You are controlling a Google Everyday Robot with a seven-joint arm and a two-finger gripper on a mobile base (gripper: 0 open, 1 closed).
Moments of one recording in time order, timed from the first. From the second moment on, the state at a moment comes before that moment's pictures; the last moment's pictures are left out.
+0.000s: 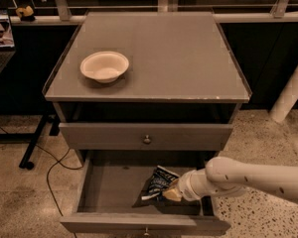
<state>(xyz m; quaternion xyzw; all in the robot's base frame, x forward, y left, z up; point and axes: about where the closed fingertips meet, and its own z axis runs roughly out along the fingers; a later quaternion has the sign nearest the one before) 0.476 -0.092 0.453 -0.40 0.86 0.24 0.23</state>
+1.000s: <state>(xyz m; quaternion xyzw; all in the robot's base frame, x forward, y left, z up) 0.475 -0.103 0.436 -0.39 0.87 0.24 0.21</state>
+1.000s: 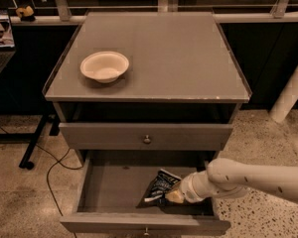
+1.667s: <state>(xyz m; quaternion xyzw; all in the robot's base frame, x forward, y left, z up) 0.475 -0.103 0.436 -0.39 0.87 0.24 0.21</state>
